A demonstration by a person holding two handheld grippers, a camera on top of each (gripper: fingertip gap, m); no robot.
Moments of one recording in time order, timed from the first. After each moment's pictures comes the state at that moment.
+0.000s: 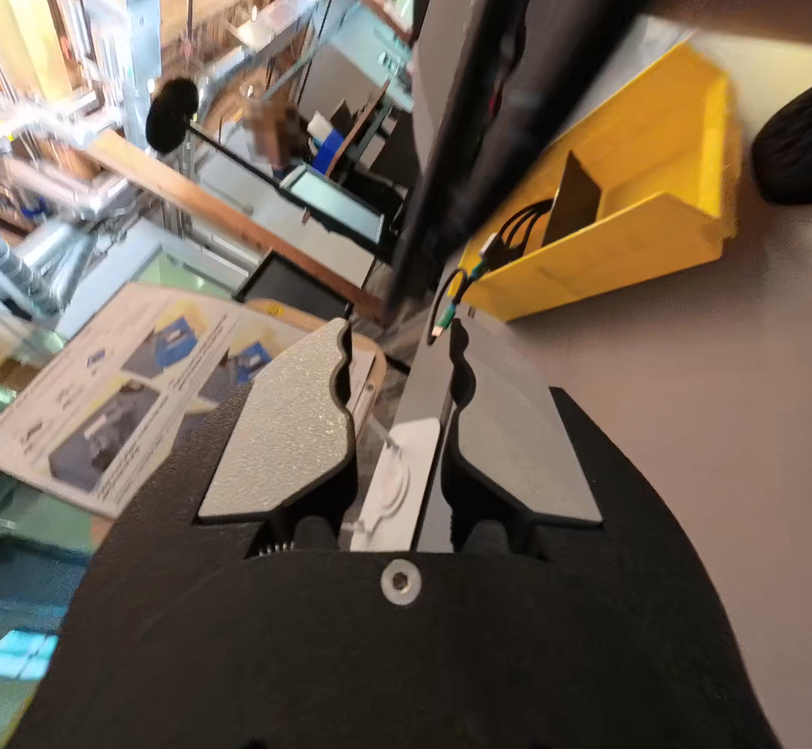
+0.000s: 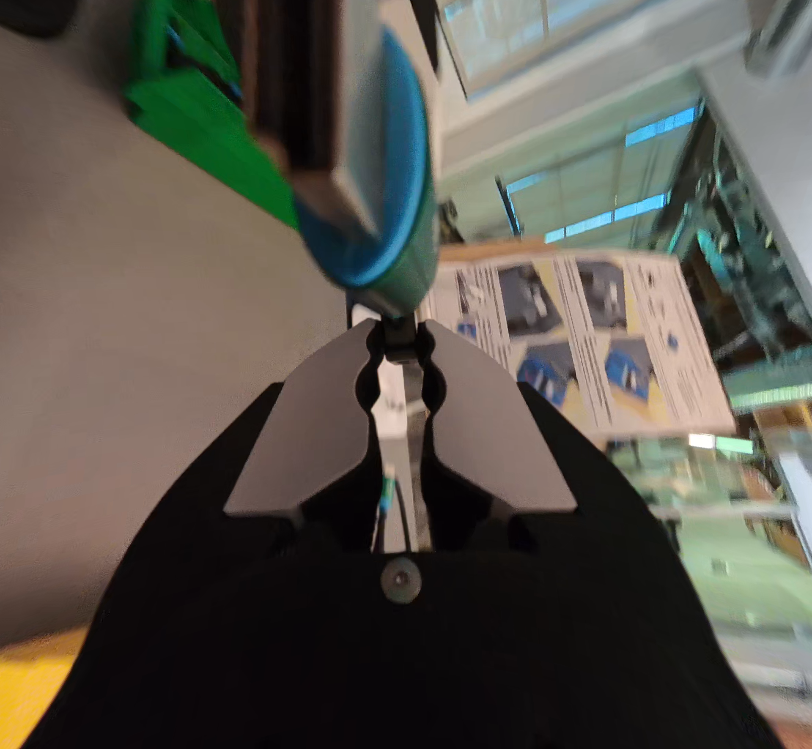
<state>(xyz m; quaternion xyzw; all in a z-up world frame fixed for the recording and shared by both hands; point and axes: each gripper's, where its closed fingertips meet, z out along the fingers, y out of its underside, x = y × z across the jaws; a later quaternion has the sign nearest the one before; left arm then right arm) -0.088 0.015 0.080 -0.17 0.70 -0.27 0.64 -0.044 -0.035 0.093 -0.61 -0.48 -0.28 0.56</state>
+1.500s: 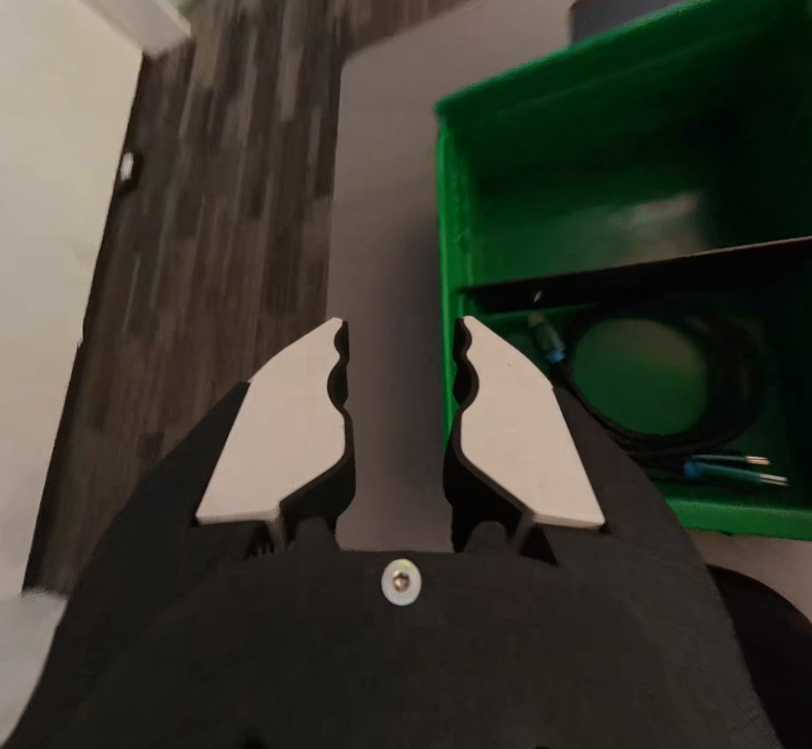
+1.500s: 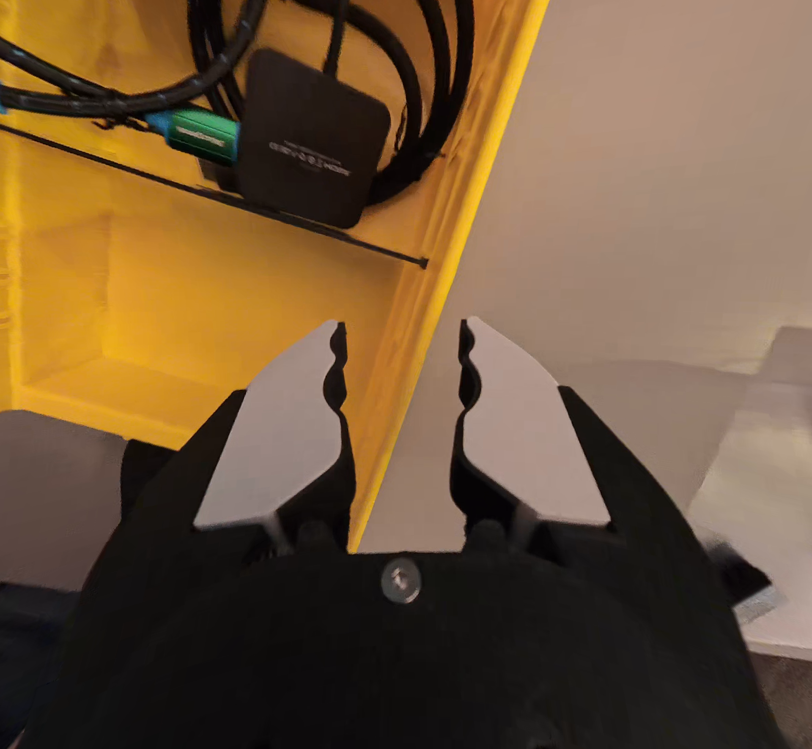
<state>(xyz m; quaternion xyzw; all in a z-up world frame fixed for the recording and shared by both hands) -0.351 0.309 0.012 -0.83 0.37 0.05 0.42 0.247 -0.222 -0.089 -0.95 0.27 -0.03 0.14</state>
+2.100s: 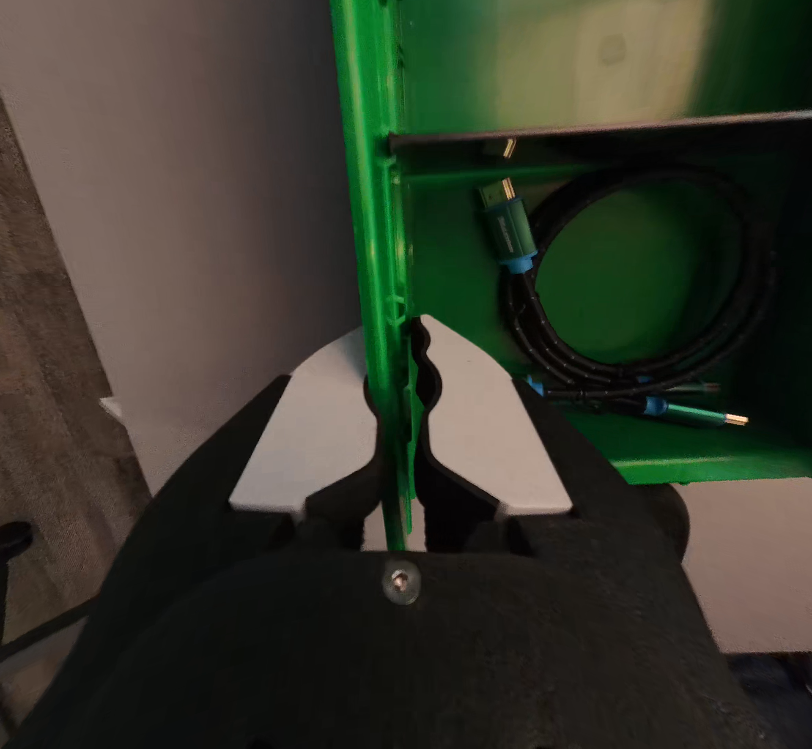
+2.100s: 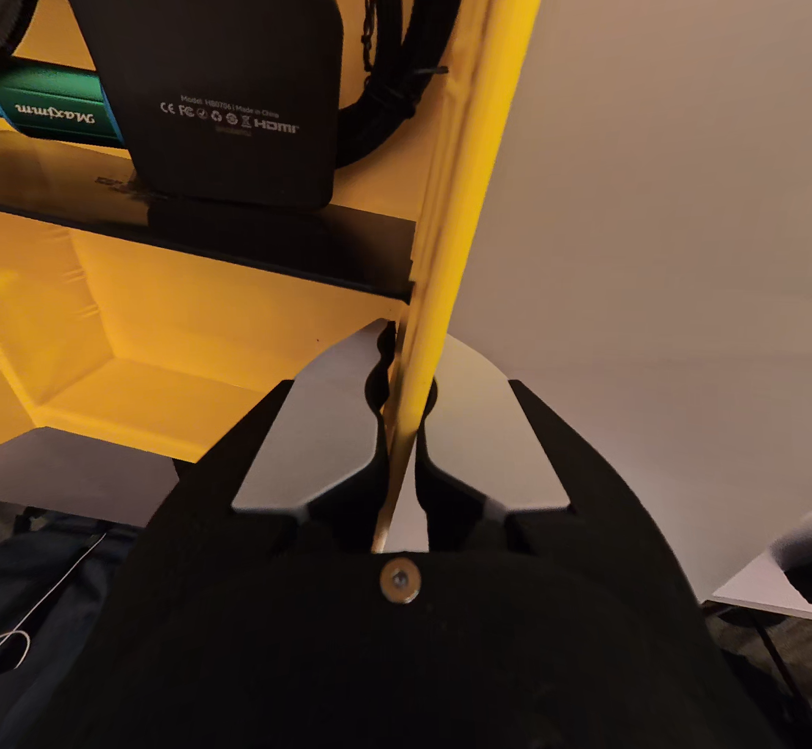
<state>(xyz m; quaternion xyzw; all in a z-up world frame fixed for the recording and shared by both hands) -0.353 0.296 -0.116 -0.92 0.36 -0.04 0.11 0.235 -0.221 -0.136 -0.94 0.33 0.07 0.04</state>
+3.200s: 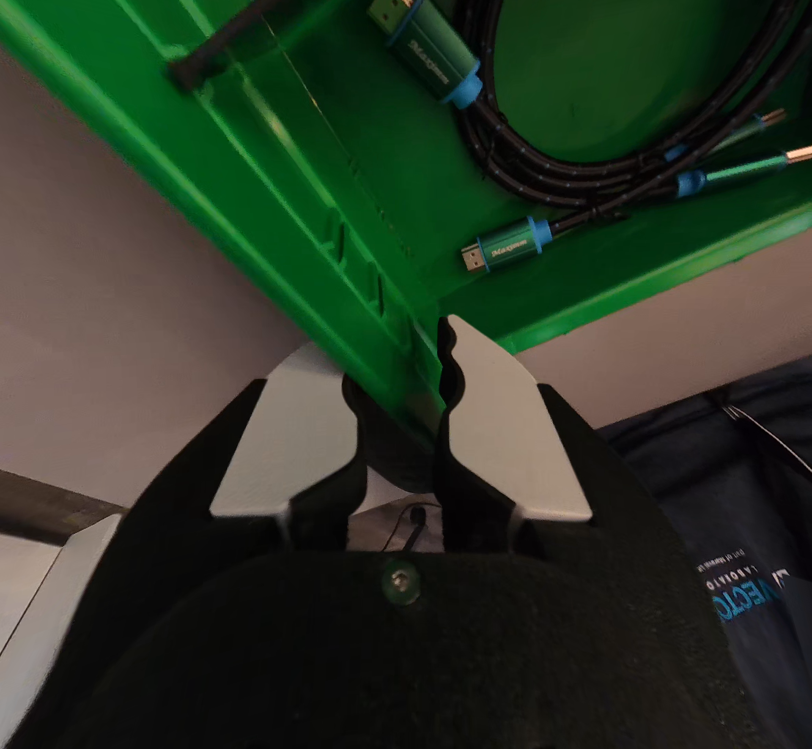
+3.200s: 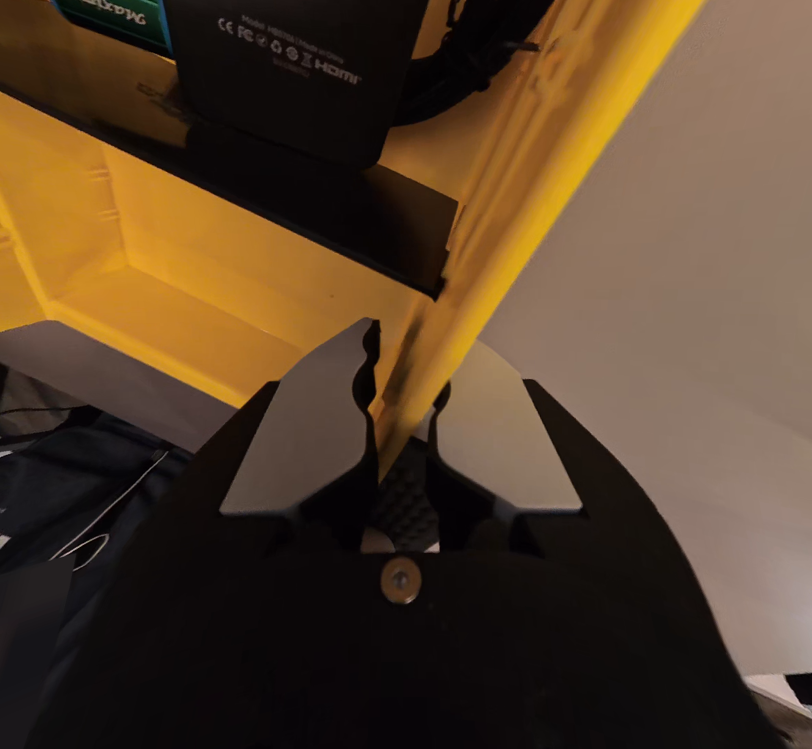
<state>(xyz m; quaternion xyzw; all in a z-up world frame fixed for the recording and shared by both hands) -0.259 0.139 -0.109 -0.82 0.57 0.00 -0.09 0.125 -0.108 -0.130 -0.97 0.18 0.15 0.00</state>
